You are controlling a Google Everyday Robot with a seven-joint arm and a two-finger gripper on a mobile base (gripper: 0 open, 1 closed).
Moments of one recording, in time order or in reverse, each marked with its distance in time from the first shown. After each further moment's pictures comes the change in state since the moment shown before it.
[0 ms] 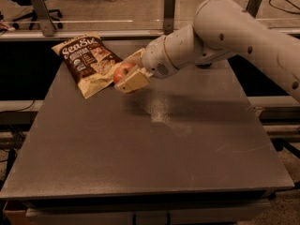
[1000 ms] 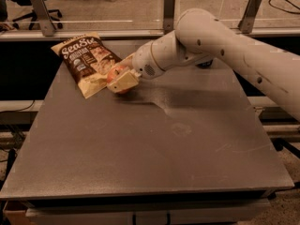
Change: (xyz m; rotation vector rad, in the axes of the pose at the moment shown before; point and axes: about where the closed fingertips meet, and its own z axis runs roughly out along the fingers) arm 0.015 -0.029 0.055 -0.013 0.007 0.080
